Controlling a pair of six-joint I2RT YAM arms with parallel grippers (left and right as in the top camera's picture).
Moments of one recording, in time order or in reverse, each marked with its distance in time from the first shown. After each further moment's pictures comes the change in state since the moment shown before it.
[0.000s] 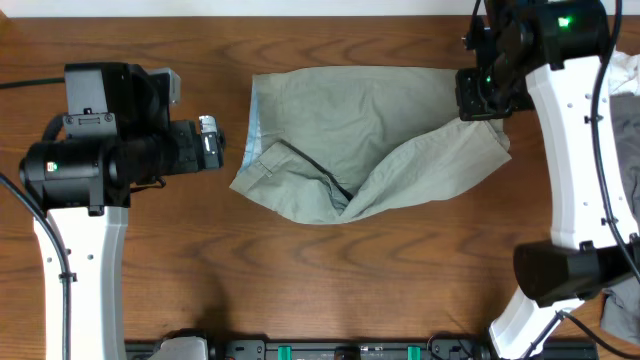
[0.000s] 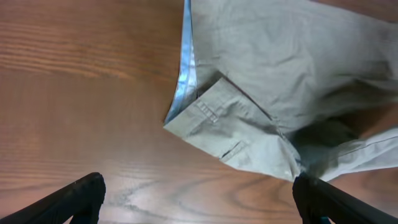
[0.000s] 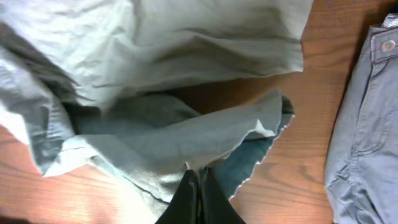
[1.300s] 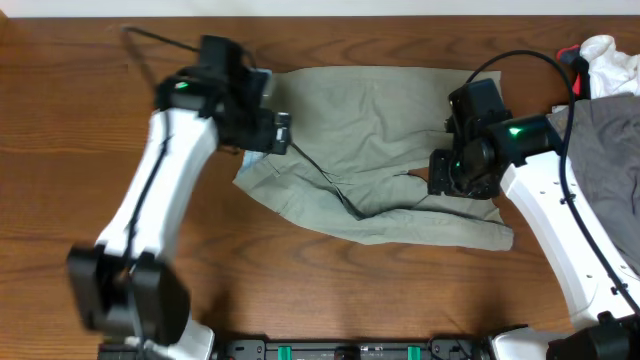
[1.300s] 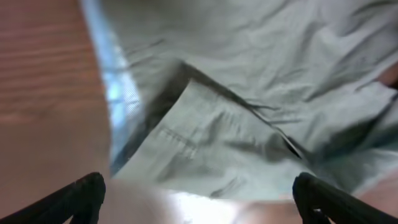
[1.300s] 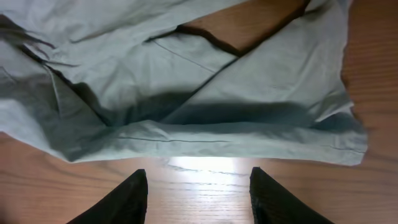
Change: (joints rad) left arm -0.245 0.425 -0.059 0.256 0.003 0.079; right arm 0.090 -0.386 -0.918 0.489 -0.055 0.281
